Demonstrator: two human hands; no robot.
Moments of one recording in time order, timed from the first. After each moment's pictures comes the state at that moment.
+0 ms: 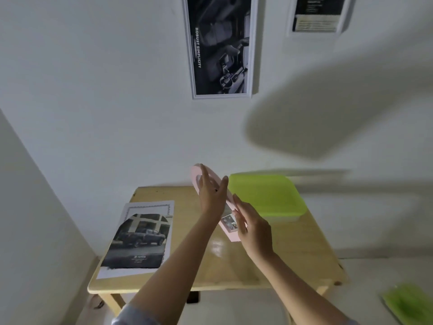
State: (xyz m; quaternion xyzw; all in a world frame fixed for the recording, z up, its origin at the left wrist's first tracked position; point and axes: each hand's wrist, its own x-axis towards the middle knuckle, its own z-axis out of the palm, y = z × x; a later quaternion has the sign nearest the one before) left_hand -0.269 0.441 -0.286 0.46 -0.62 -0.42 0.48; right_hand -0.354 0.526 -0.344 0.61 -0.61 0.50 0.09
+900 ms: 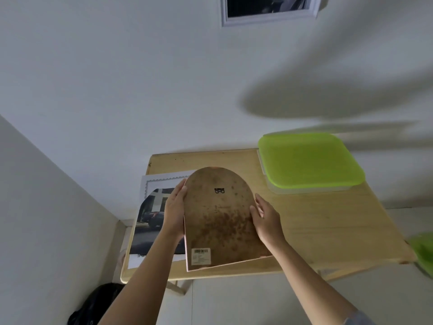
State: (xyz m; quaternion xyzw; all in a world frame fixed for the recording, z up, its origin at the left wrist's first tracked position) left_hand -0.107 0.337 -0.410 0.48 -0.43 -0.64 0.42; right_hand -0.298 0.434 -0.451 0.40 -0.73 0.45 -0.30
